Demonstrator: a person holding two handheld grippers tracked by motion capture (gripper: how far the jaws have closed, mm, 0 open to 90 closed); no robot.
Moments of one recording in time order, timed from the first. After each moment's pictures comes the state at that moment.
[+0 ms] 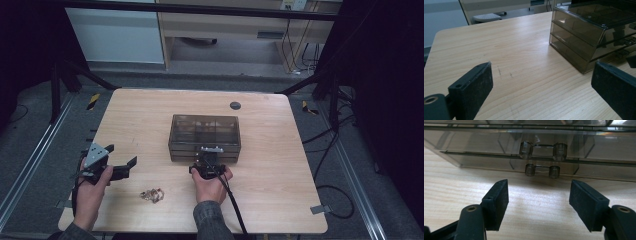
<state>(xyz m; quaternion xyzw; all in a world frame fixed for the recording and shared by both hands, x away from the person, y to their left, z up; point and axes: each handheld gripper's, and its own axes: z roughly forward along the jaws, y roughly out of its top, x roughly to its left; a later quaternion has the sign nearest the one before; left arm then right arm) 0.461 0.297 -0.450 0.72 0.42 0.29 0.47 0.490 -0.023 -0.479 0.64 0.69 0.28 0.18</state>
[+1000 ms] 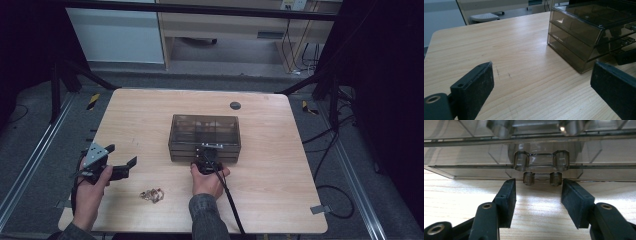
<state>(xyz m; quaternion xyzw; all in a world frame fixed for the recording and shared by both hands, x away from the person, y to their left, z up) 0.461 0.298 -0.448 0.72 0.42 0.28 0.48 0.504 -0.020 -0.481 0.68 0.67 0.27 0.16</state>
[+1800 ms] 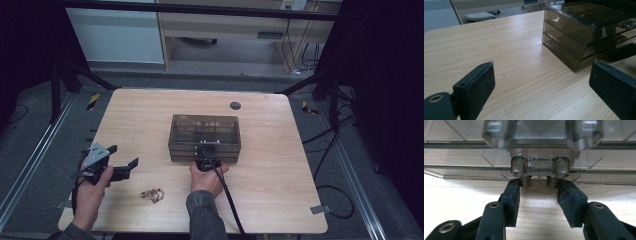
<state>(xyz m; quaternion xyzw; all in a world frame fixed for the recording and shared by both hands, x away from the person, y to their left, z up) 0.460 0.295 -0.447 0.73 0.41 0.27 0.48 0.514 -0.016 -0.478 0.68 0.68 0.23 0.17</state>
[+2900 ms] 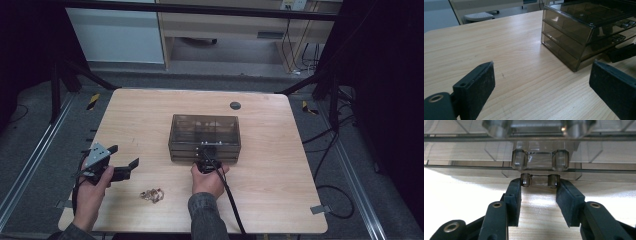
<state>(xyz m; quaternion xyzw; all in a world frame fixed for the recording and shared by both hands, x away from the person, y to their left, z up) 0.460 0.293 -0.447 0.73 0.41 0.27 0.48 0.509 -0.020 -0.478 0.67 0.68 0.24 0.15</state>
